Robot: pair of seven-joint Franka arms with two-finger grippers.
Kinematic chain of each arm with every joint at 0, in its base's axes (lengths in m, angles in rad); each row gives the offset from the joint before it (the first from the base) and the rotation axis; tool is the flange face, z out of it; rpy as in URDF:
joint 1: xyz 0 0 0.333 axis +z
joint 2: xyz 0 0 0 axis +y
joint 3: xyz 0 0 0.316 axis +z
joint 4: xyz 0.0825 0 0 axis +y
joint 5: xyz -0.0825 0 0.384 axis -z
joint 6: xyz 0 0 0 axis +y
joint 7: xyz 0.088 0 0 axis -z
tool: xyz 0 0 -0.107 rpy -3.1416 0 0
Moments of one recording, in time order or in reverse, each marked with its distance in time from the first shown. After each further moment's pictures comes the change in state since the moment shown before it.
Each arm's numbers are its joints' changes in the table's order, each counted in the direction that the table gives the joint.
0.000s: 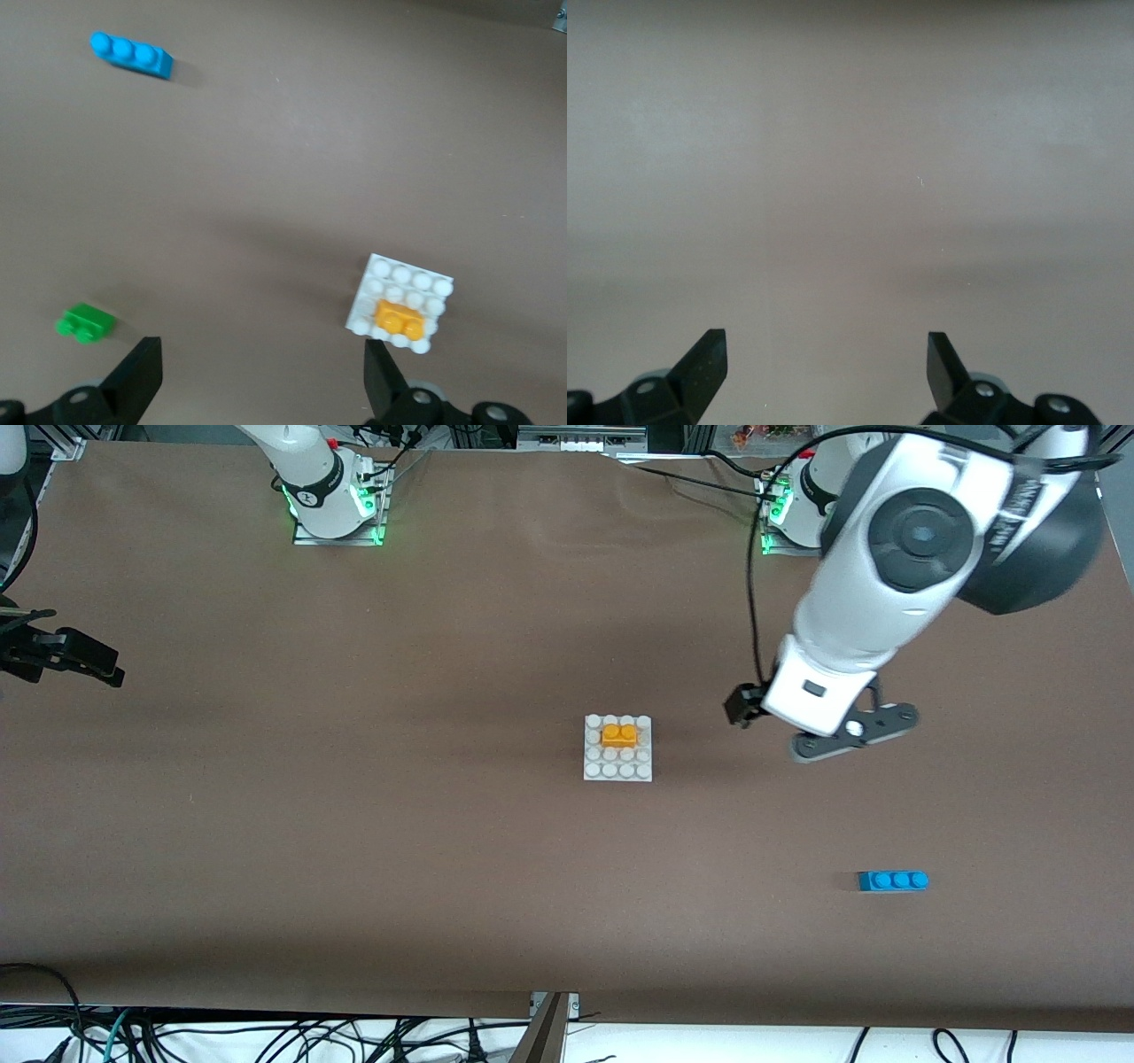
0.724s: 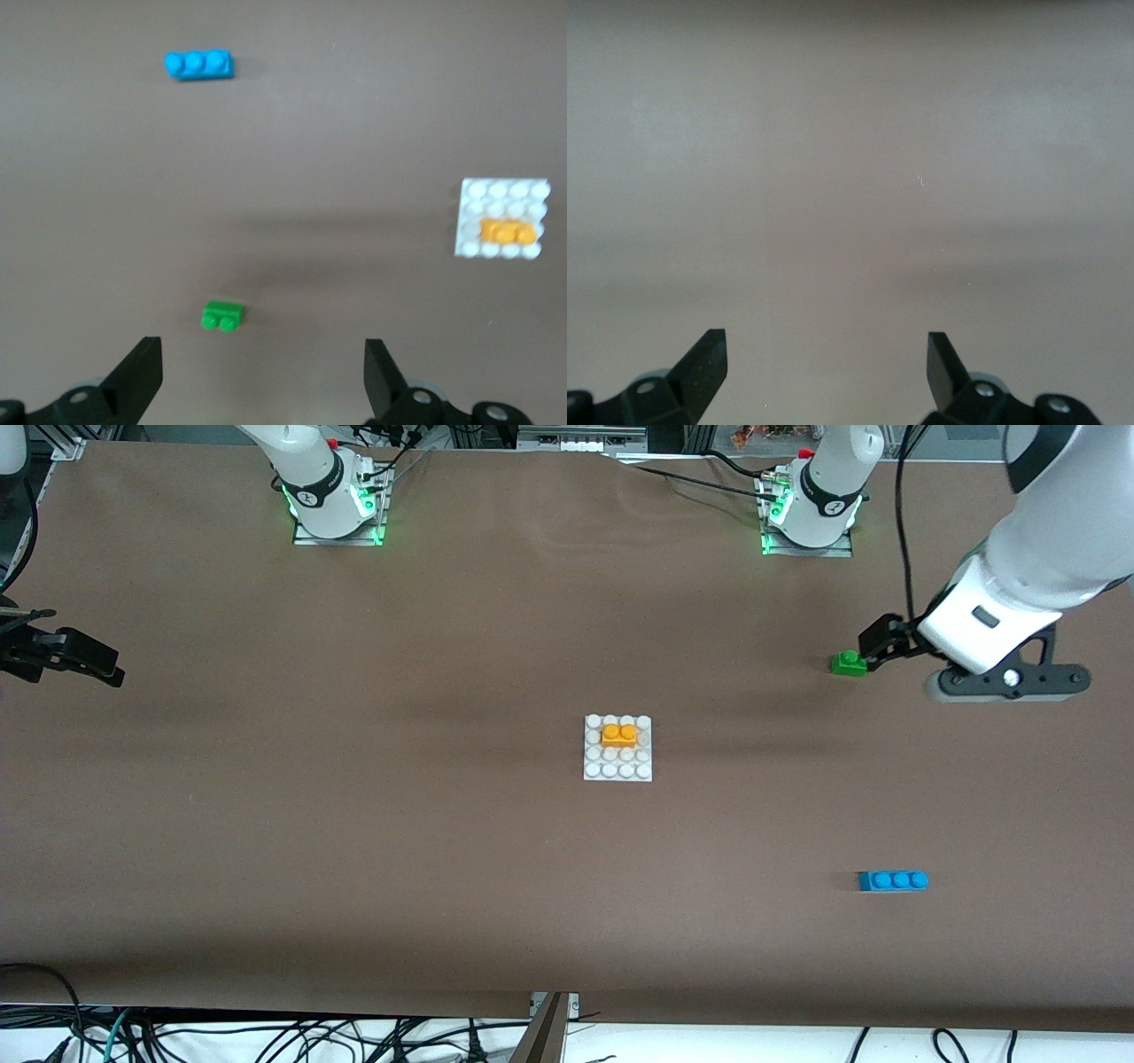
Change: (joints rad) left arm 0.150 -0.276 0.066 0.229 0.044 0.092 0.470; right arm 0.000 0.000 0.000 0.000 0.000 0.000 0.000
